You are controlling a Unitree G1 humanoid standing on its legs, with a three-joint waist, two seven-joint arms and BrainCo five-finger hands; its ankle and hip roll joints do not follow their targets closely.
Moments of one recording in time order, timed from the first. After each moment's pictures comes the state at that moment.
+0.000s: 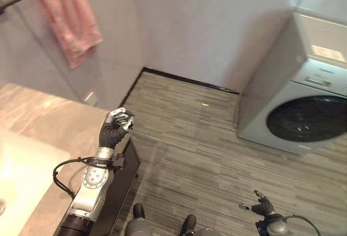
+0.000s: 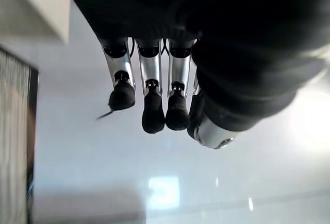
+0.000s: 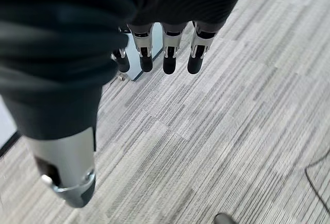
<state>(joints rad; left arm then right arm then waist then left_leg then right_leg) -0.02 0.43 -0.16 0.05 -0.34 -0.39 0.08 0.02 -0.42 0.23 0.94 -0.03 -0.15 -0.13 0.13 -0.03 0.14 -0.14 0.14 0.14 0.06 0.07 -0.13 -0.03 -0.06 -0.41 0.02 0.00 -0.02</state>
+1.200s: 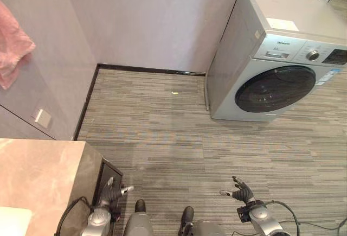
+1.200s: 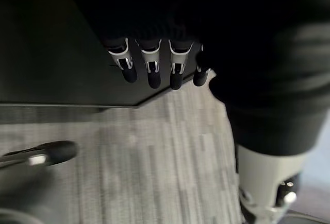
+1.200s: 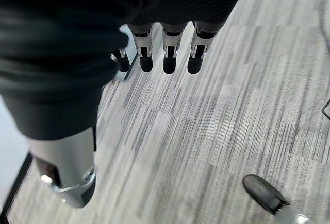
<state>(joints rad) 0.01 0.30 -0.14 0.95 -0.20 -0.23 0.15 -0.05 -0.32 0.25 0.92 0.14 -0.16 -0.11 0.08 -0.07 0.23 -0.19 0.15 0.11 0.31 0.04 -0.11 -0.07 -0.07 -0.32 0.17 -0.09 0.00</state>
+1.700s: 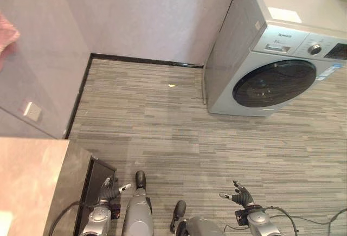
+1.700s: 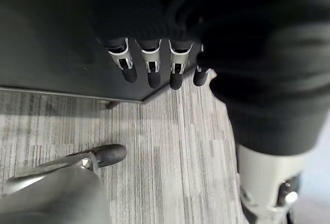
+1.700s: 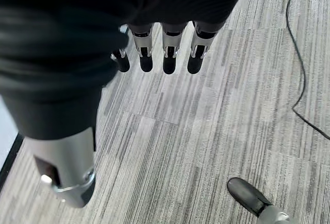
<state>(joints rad) -0.04 0.29 -0.13 1.00 -0.23 -0.23 0.18 -0.05 -0.28 0.29 0.98 0.14 -0.17 -0.13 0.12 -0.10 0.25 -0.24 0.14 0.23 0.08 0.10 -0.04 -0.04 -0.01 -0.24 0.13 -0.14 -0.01</state>
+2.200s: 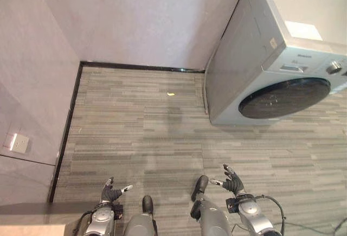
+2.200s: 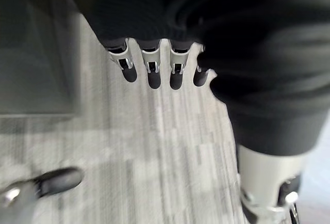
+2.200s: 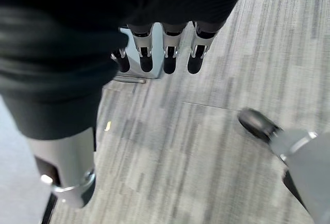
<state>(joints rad) -0.06 0.28 -0.13 1.05 -0.16 -0.21 0.21 0.00 -0.26 0.27 0.74 0.09 -0.18 -0.15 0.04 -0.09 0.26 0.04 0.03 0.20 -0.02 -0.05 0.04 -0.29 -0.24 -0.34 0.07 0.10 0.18</state>
